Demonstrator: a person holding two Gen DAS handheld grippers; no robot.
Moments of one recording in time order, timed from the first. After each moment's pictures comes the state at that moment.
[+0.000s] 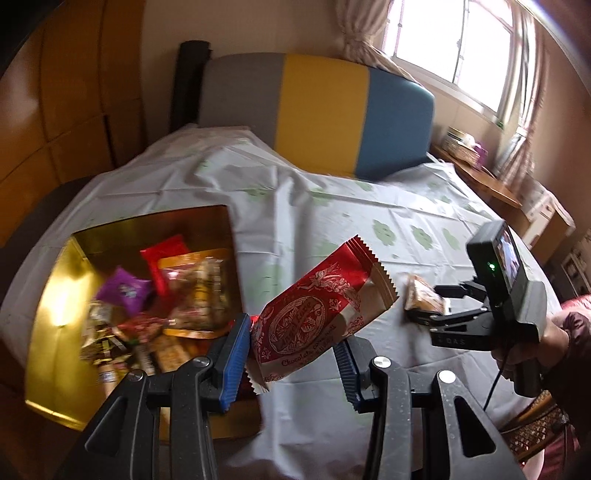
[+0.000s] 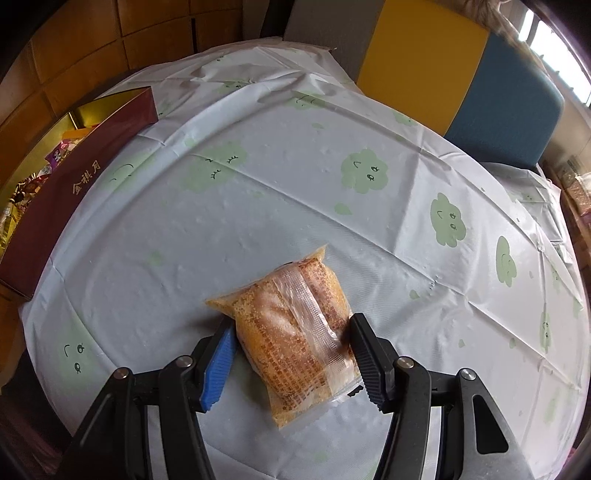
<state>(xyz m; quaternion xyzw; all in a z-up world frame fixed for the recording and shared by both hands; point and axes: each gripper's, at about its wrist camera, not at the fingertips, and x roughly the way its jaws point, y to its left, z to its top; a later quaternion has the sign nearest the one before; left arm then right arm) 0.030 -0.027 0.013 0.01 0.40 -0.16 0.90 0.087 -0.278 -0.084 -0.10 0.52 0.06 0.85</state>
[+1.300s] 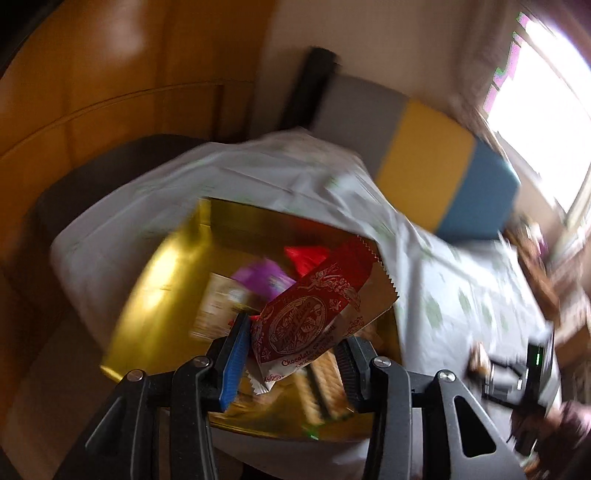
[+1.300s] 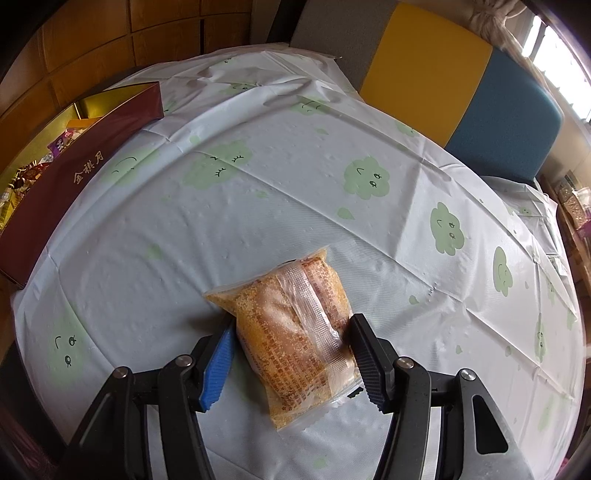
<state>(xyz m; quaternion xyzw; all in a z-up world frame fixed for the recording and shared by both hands) 0.035 0.130 0.023 -0.14 0.39 -0.01 0.91 0.085 -0.273 -0.086 -0.12 0.51 0.06 0.85</state>
